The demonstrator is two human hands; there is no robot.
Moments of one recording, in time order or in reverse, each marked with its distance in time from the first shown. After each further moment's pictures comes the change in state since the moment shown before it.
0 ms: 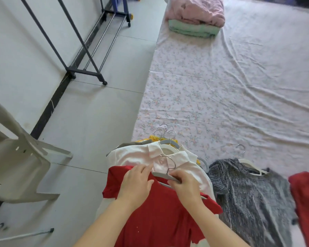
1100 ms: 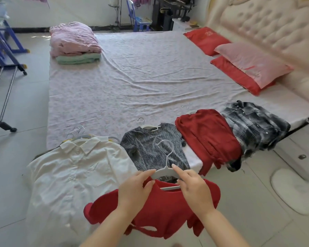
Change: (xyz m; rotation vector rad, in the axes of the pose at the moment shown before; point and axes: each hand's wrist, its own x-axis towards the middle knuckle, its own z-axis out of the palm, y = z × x) left_hand -0.242 0.261 0.111 -0.202 0.017 0.419; right_hand -0.375 0.184 -0.165 -0.294 0.639 -0.102
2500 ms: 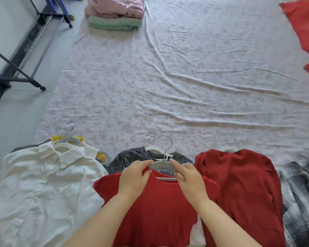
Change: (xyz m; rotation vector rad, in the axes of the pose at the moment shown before) left_hand 0.344 0.000 0.084 -0.072 0.100 -0.427; right_hand 0.383 0.169 0.079 0.143 -0.509 -0.099
